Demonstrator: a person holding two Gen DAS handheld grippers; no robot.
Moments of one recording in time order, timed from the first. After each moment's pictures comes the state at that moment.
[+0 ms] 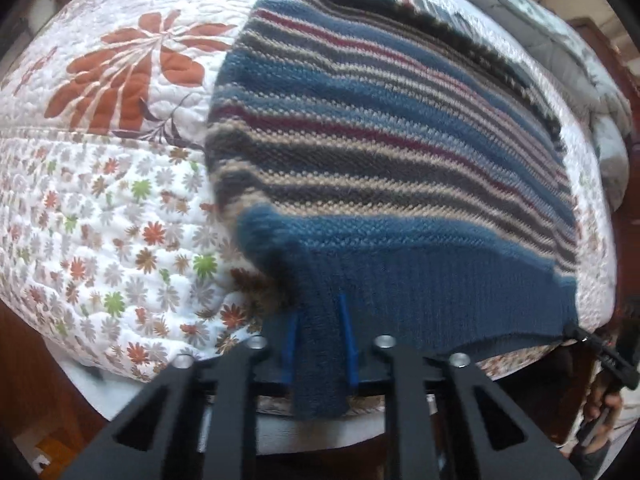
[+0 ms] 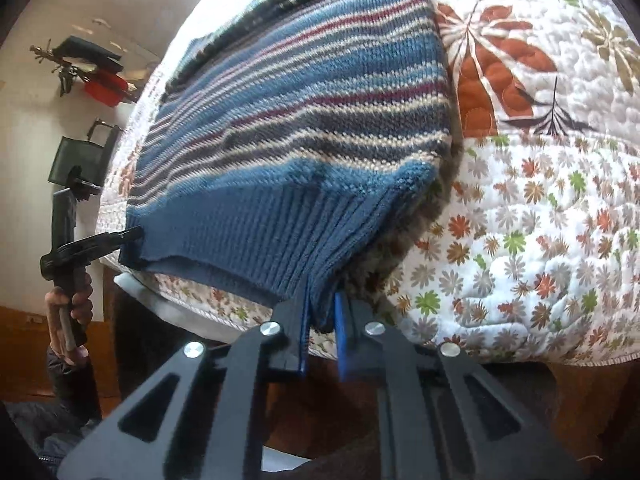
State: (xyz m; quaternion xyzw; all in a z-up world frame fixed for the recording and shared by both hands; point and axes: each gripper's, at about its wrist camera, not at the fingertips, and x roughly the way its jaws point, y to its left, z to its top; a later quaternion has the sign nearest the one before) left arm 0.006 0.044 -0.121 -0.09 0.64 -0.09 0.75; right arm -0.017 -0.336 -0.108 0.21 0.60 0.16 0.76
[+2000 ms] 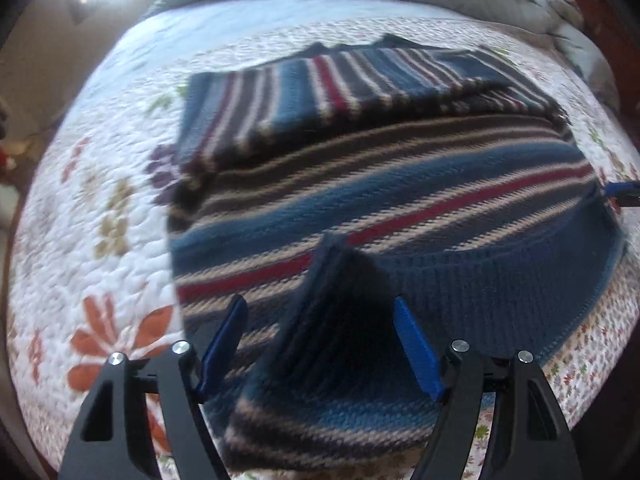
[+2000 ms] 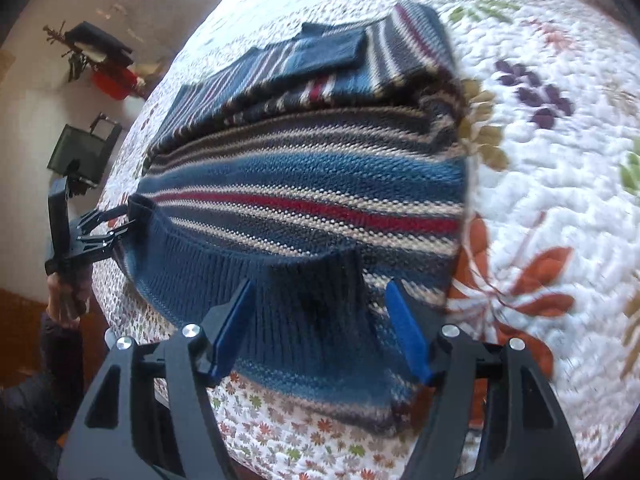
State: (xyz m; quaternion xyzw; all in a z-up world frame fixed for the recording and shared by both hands) left arm 0.177 0.006 -0.109 0.14 0.55 -0.18 0.81; right arm 0.170 -0.371 -0.096 0.15 0.58 0.20 0.77
